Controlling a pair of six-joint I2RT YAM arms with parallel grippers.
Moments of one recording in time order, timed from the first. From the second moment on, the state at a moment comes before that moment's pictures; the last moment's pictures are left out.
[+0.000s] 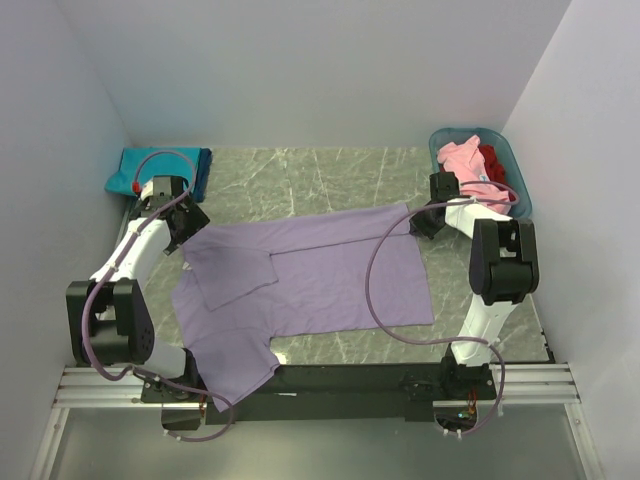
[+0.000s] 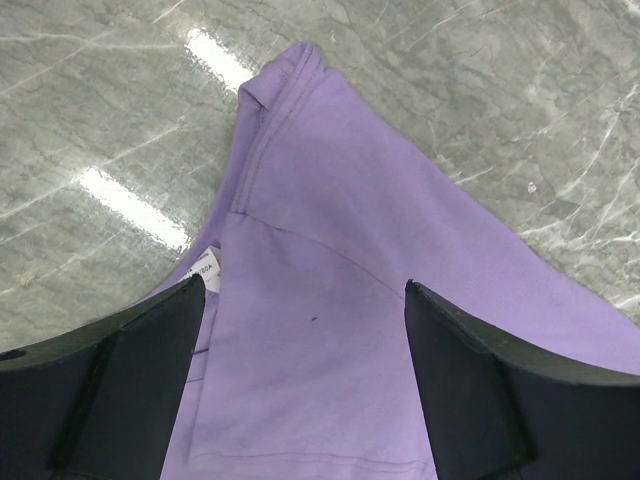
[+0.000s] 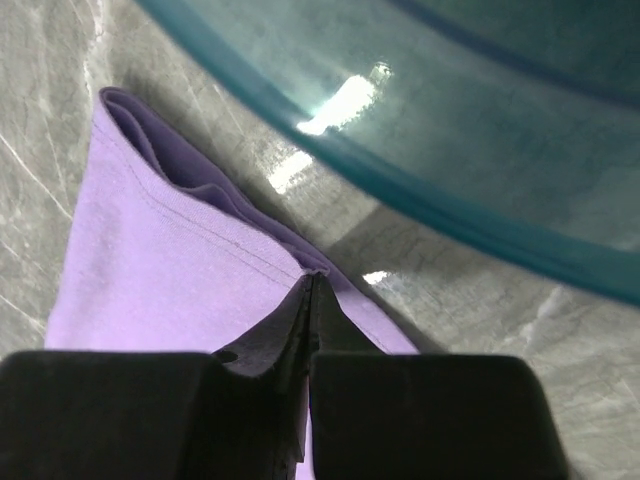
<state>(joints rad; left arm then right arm) 0.03 1.46 1.05 -0.54 -0.25 -0.68 0.01 1.88 1.19 -0.38 0.01 0.87</state>
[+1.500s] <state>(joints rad) -0.18 1.85 1.22 -0.65 -0.25 -0.69 0.36 2.07 1.49 -0.48 0.03 0.47</state>
